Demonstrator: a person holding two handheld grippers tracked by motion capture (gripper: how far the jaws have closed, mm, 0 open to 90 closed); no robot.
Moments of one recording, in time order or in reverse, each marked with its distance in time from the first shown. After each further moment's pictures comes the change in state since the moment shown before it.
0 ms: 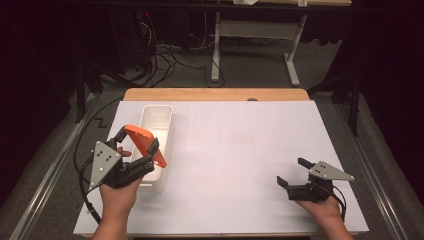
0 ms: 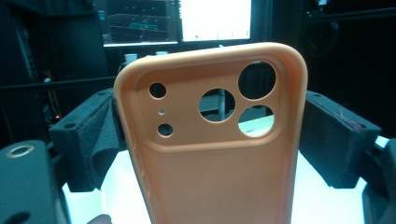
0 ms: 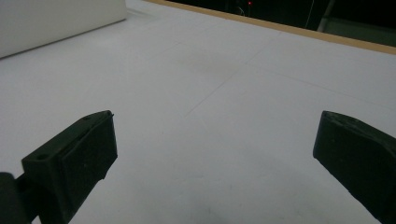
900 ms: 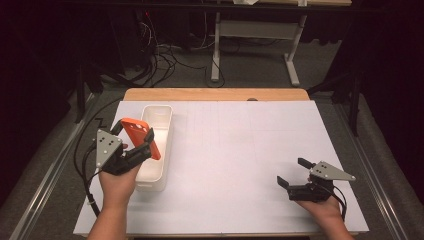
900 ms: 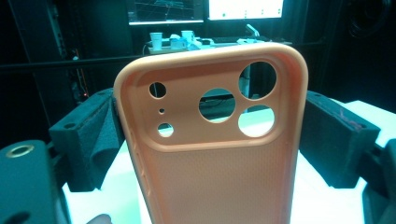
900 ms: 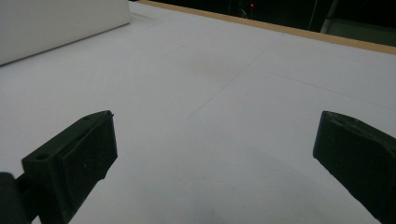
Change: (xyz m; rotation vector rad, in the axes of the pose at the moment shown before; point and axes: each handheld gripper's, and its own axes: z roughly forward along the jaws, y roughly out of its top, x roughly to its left) left arm 0.023 -0.007 0.029 0.085 0.097 -0.017; right arm -0.001 0.000 -0.001 -0.012 0.013 0.010
